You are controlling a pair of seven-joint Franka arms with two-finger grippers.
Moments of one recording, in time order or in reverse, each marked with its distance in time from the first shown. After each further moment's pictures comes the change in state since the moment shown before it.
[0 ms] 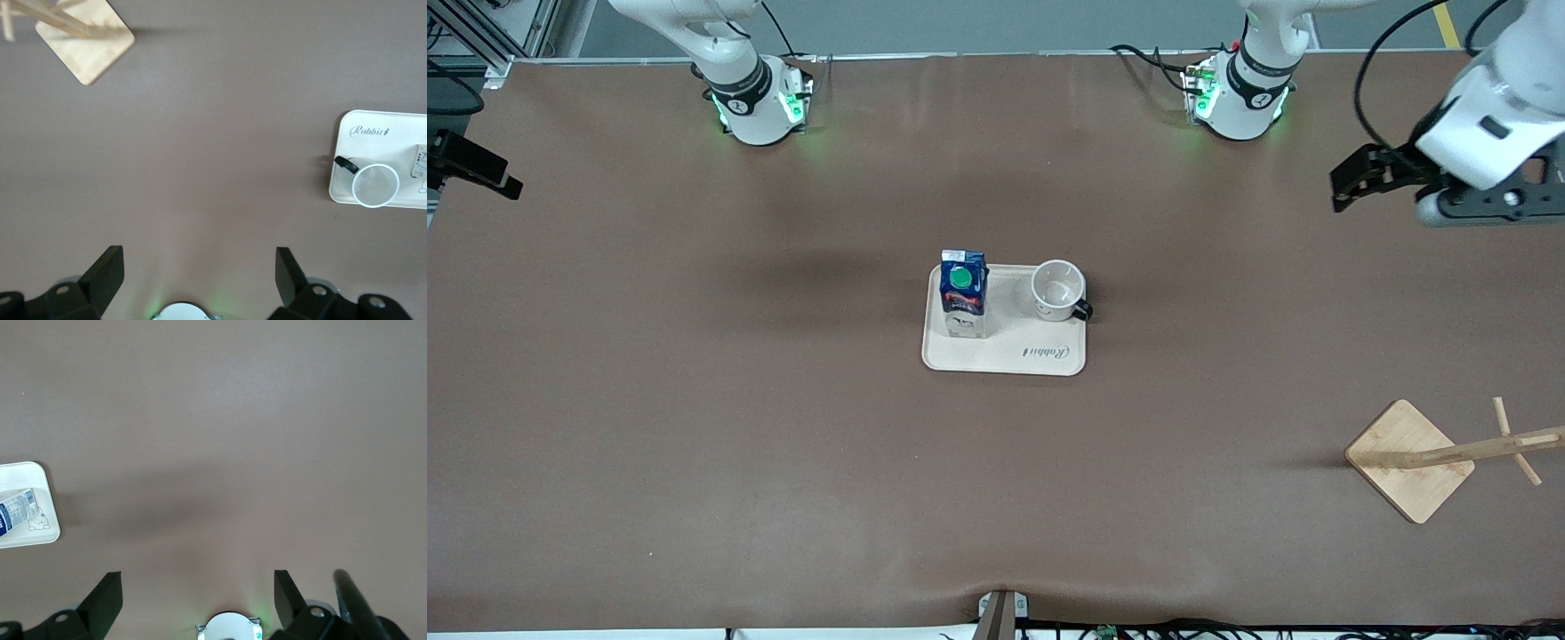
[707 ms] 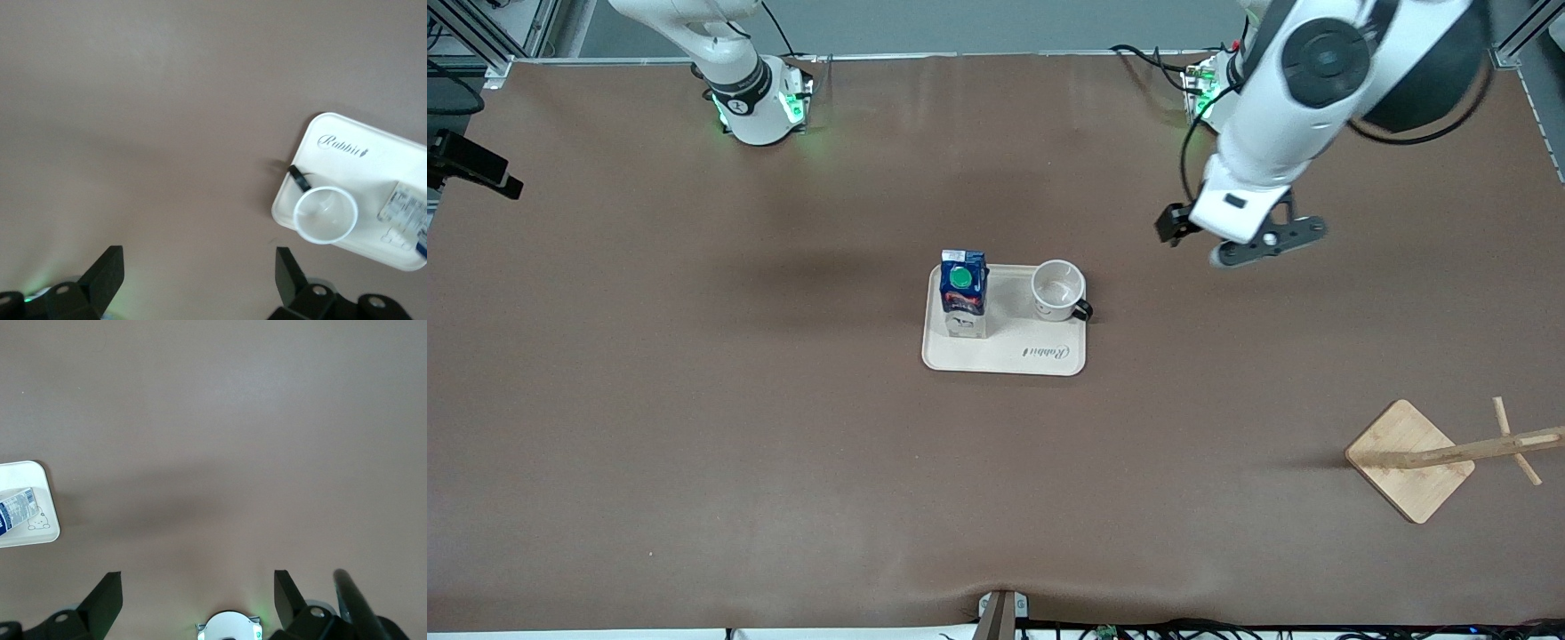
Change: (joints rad) left arm -0.008 0.045 -0.290 -0.337 0.000 0.361 -0.622; right arm 0.000 0.000 0.000 0.000 0.000 -0.002 0.000
